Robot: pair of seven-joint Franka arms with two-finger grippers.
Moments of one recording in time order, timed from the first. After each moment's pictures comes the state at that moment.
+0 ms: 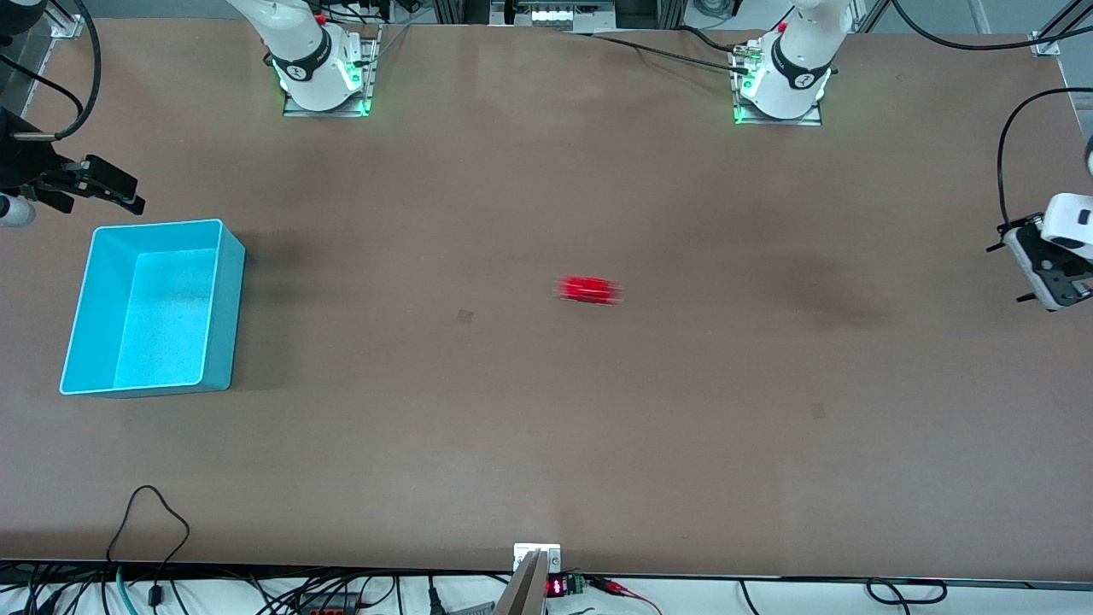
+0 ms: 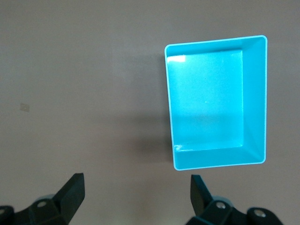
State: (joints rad) left arm 0.52 0.22 -0.12 -1.90 0.12 1.98 1.40; right arm -0.06 -0.05 0.00 -1.73 0.00 1.66 -0.04
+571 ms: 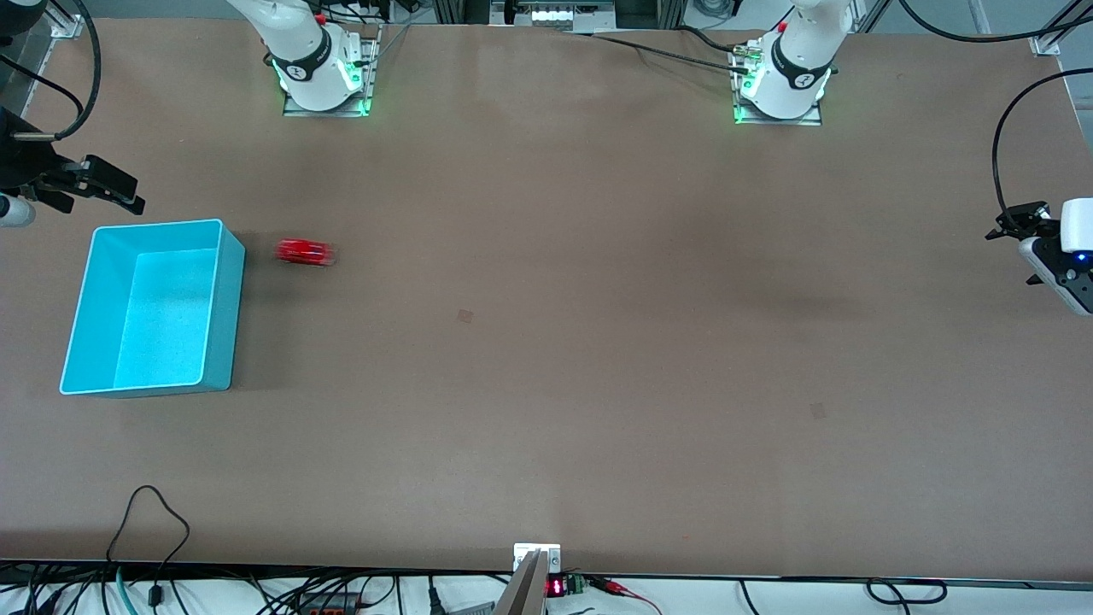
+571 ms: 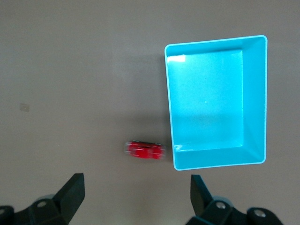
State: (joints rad) left arm 0.51 0.22 -0.19 -1.78 0.12 1.76 1.14; right arm -0.06 -0.05 0.00 -1.73 0.00 1.66 -0.04
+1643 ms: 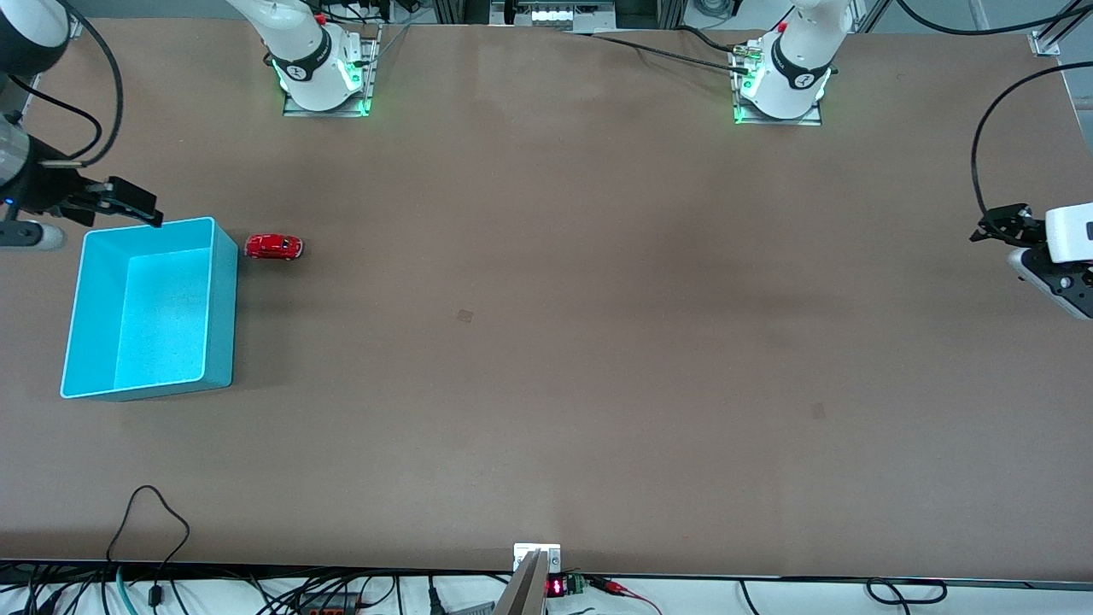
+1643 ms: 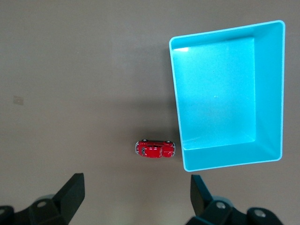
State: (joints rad) left arm 0.51 0.20 -0.30 -1.72 0.12 1.64 0.80; right arm -0.04 0.02 0.00 -1.73 0.00 1.66 -0.04
